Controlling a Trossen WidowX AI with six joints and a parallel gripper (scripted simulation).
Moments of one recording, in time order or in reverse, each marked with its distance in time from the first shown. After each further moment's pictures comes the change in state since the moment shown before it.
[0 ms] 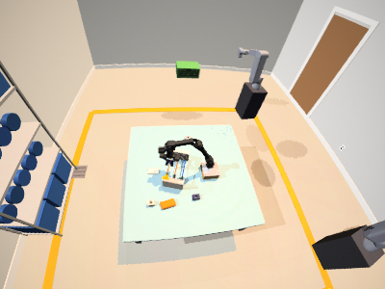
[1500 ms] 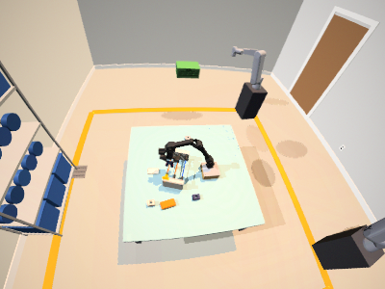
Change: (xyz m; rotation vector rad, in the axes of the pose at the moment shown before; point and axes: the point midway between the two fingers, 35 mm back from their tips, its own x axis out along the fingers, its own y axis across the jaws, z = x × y) arm 0.019 -0.001 0.000 0.003 0.000 0.000
